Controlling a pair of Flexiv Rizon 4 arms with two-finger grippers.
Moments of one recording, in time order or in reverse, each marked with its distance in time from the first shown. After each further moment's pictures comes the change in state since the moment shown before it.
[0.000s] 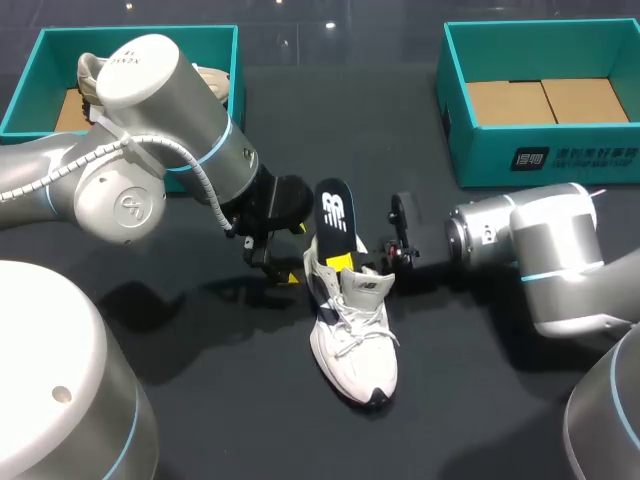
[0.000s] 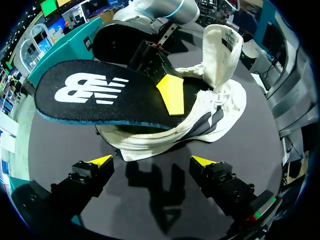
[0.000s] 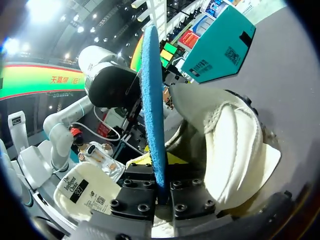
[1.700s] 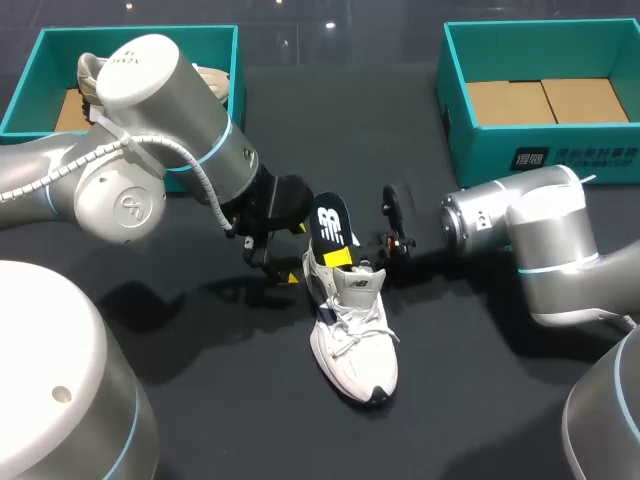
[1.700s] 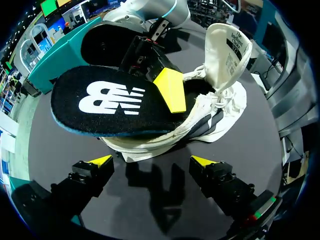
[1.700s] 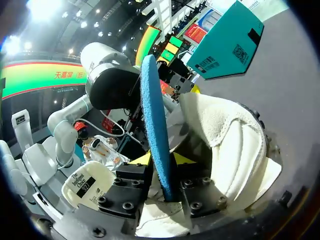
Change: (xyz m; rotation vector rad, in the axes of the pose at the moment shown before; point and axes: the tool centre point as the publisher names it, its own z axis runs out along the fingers) left arm 0.000 0.000 0.000 0.000 0.000 0.000; right arm 0.003 0.009 0.002 0.065 0.047 -0.016
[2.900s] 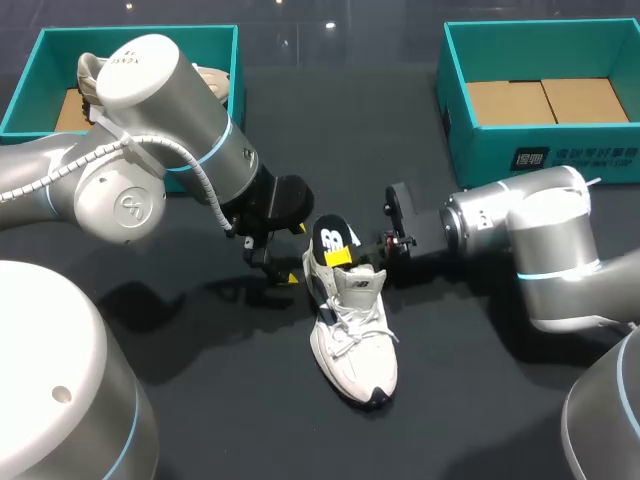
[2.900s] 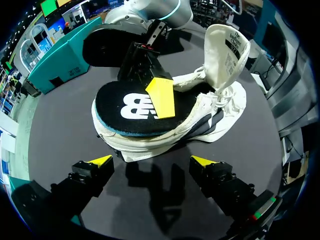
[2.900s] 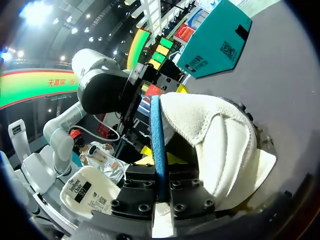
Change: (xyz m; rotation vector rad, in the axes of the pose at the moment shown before) left arm 0.000 0.000 0.000 0.000 0.000 0.000; right arm -0.010 -0.003 -0.004 -0.023 -0.053 0.071
